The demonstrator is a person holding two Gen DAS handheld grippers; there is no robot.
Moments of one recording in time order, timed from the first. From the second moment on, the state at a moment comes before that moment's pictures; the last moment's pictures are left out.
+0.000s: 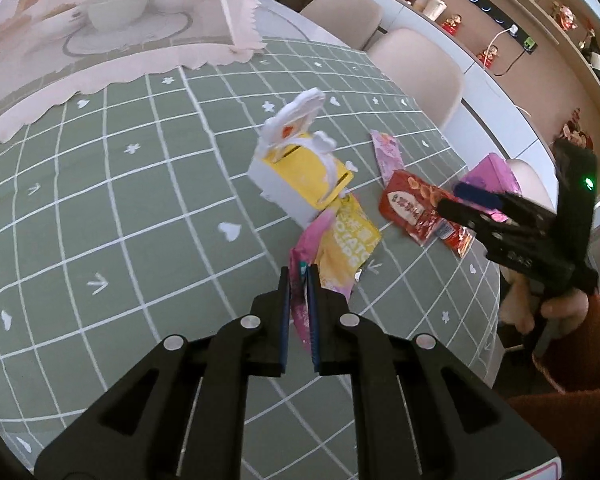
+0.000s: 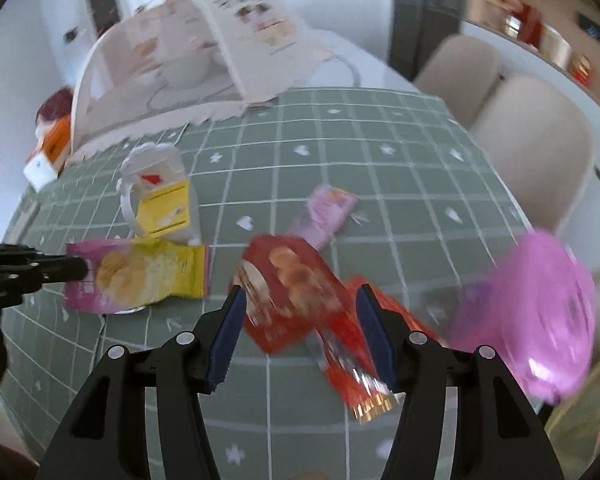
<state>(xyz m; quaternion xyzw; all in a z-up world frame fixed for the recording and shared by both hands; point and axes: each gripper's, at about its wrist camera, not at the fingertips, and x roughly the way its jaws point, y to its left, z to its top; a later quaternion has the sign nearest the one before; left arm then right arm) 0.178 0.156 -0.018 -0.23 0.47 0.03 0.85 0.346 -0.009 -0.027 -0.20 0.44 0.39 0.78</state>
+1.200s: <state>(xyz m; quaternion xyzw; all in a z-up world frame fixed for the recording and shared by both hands) 0.178 0.169 -0.030 -0.27 0.47 0.03 0.84 0.359 0.004 -0.052 -0.27 0.45 0.38 0.76</state>
